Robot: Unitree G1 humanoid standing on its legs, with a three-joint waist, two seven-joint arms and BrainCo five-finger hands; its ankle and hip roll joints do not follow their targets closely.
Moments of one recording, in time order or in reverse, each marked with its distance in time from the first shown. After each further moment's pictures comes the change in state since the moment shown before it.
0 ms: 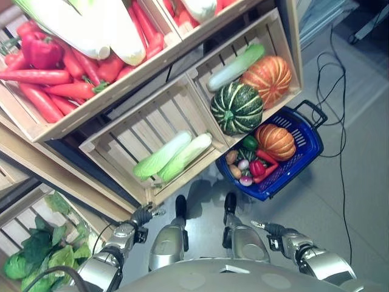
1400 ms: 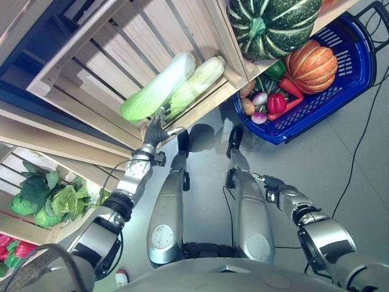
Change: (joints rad) left arm -0.286 0.139 -0.170 -0.522 -0.050 -0.301 0.345; right arm -0.240 -0.042 0.001 -0.043 0.167 0.002 -0.049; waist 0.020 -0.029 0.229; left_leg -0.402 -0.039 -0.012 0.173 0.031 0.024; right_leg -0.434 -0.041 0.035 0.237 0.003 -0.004
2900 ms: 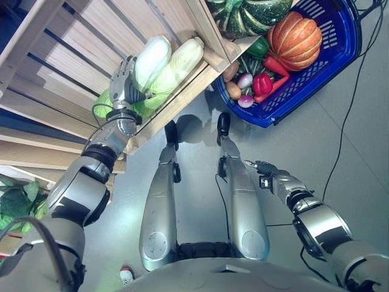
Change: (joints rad) left arm -0.416 0.121 -0.104 0.338 0.574 0.336 0.348; right arm -0.113 0.008 0.117 -0.001 0.022 0.021 0.000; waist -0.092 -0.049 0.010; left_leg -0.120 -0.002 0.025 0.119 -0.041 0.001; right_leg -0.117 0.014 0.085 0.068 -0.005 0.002
